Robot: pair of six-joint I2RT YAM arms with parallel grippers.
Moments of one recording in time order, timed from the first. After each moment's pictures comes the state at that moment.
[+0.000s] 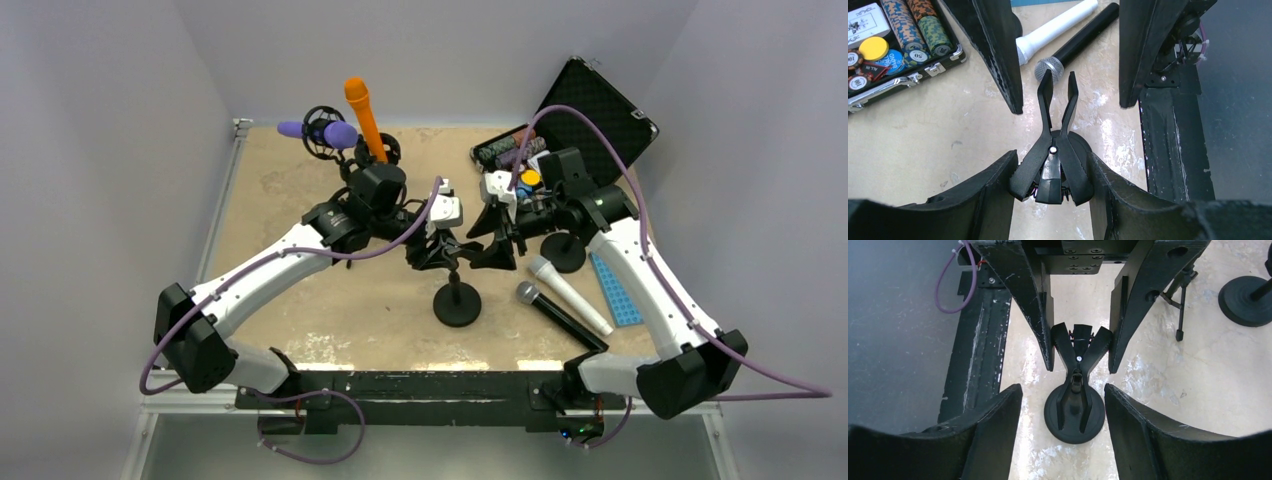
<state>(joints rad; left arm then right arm) -0.75 1.41 1.26 -0.43 0.71 0.38 0.37 1.26 1.33 -0.98 -1.08 -0.77</state>
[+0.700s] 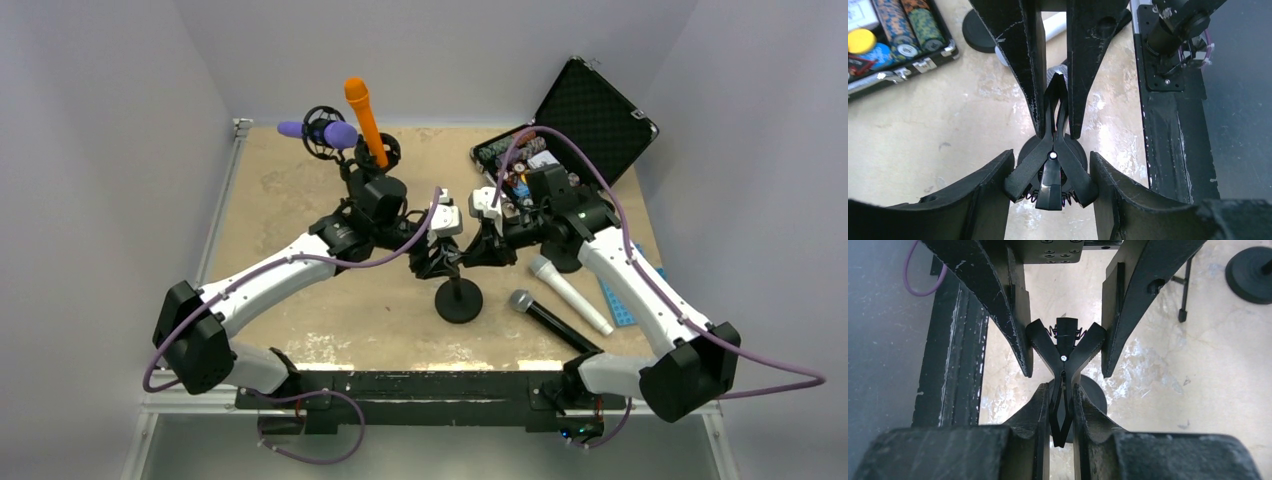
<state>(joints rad) -0.76 1.40 1.14 -0.26 0.70 0.32 0.42 1.25 1.18 -0.80 -0.97 -0.73</state>
